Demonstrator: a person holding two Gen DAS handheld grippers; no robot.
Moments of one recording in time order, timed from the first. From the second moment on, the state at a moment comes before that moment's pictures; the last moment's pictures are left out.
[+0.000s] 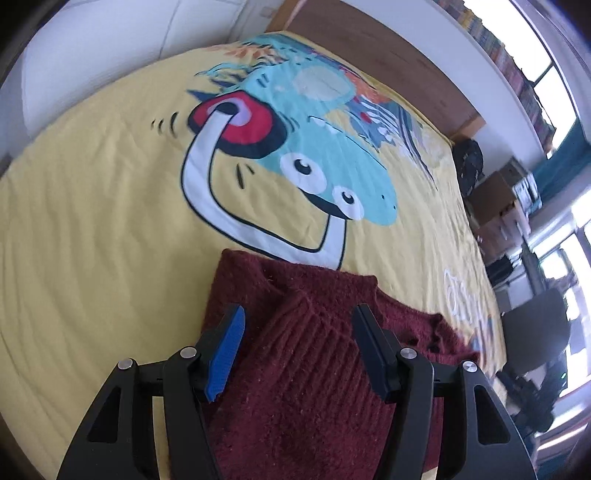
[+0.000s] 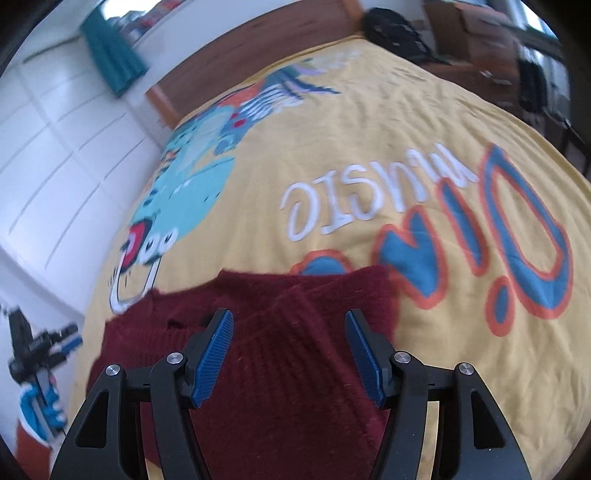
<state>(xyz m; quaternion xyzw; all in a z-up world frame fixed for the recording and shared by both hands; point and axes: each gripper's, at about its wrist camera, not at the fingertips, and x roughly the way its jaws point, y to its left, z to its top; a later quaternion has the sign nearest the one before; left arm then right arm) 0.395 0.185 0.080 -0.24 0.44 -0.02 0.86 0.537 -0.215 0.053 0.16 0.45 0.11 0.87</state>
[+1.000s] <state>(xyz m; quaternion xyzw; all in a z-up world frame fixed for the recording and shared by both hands) 0.346 0.098 0.040 -0.06 0.43 -0.07 0.90 0.469 -0.151 0.027 -0.01 0.45 0.12 0.88</state>
